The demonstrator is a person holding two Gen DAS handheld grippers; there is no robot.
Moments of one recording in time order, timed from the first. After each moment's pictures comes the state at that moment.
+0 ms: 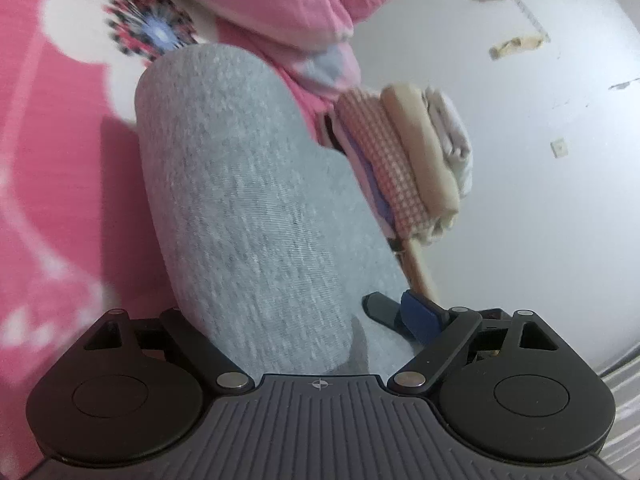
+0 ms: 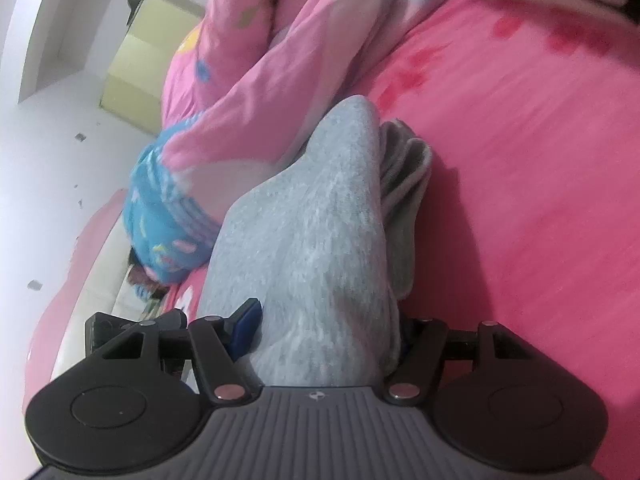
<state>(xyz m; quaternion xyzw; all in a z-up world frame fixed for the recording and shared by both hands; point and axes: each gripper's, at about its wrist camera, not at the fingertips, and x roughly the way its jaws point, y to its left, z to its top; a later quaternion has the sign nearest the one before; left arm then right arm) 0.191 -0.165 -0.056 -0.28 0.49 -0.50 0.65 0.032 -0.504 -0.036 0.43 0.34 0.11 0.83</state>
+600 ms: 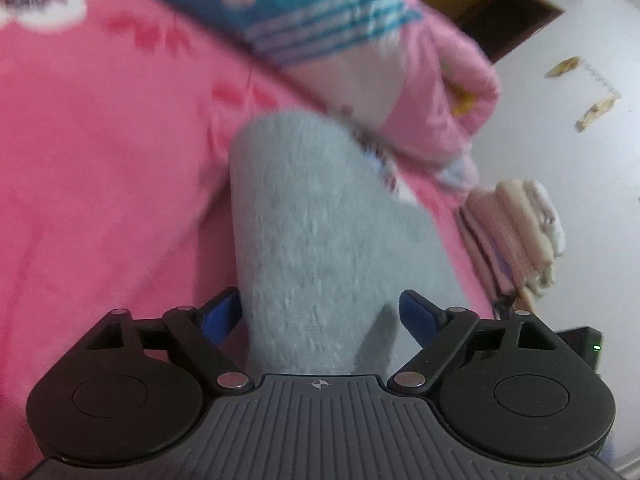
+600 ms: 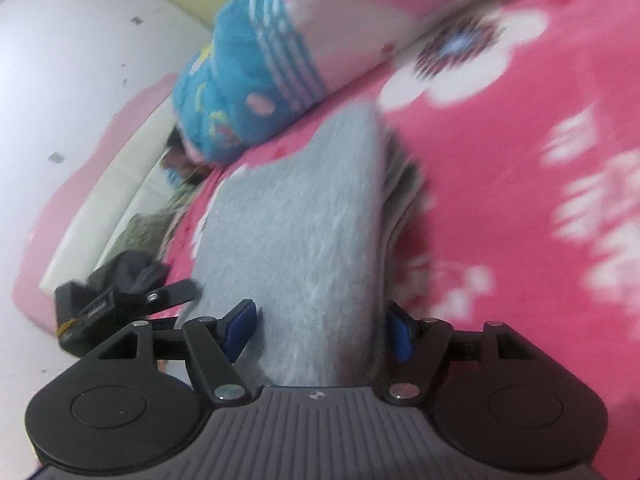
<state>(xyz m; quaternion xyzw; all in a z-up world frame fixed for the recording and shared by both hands) 0.117 0.068 -0.043 -0.25 0.41 -0.31 0.82 0.036 -0.340 -0.031 0.32 0.38 0.20 0.84</state>
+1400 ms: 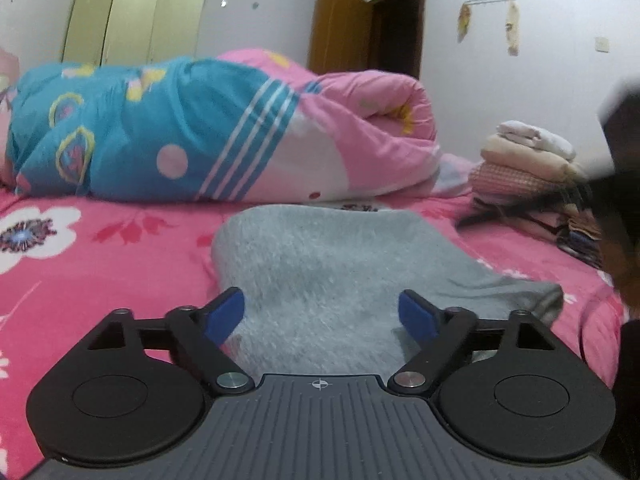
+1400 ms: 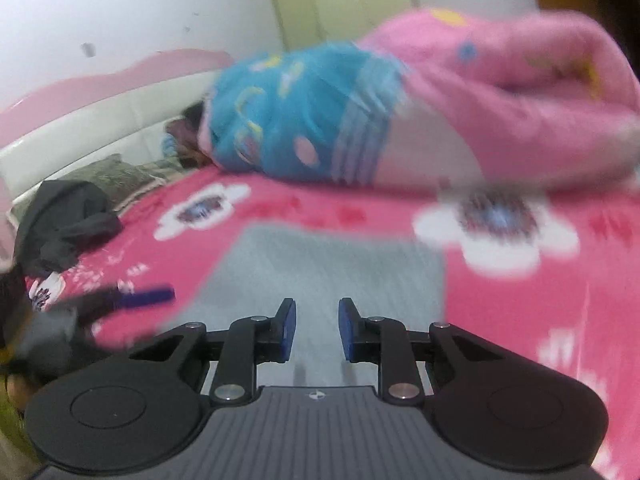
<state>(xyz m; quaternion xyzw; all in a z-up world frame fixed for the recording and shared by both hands) 0.027 0.031 -0.038 0.01 0.17 -0.30 0.94 0.036 -0.245 0.038 0.05 0.28 0.20 0.94</state>
